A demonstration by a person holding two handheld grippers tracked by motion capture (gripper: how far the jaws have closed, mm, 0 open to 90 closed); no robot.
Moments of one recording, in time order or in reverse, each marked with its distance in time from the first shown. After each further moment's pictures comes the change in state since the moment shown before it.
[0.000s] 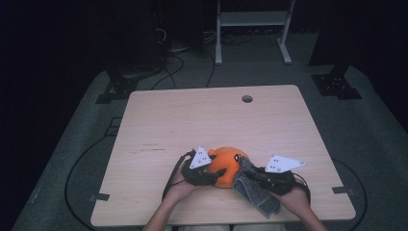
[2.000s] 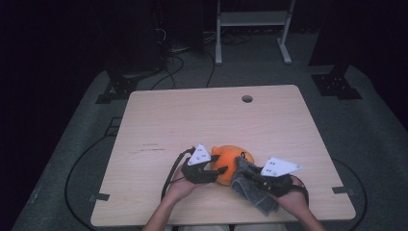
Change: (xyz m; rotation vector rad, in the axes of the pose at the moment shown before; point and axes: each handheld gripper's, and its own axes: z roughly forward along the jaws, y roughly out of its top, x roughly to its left) left arm -0.001 0.010 -0.003 -0.012 -0.053 -0.005; right arm 0.014 0.008 0.003 -0.006 -0.028 -0.100
